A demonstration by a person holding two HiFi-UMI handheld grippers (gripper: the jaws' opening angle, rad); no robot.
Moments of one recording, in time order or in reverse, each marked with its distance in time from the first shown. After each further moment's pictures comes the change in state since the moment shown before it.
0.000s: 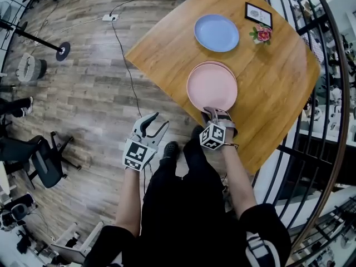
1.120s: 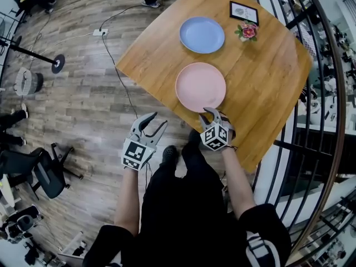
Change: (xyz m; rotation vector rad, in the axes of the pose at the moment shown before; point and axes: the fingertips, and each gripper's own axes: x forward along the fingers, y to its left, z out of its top) left arm 0.030 -0.020 0.024 0.050 -0.006 -0.058; right arm -0.030 -0.026 -0.023 0.295 -0.116 -0.021
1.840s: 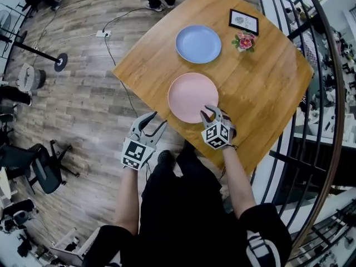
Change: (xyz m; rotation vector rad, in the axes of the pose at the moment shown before) left arm 0.048 -0.004 0.036 0.011 -0.004 0.053; right arm -0.002 -0.079 -0.003 -0.012 -0.045 -0.011
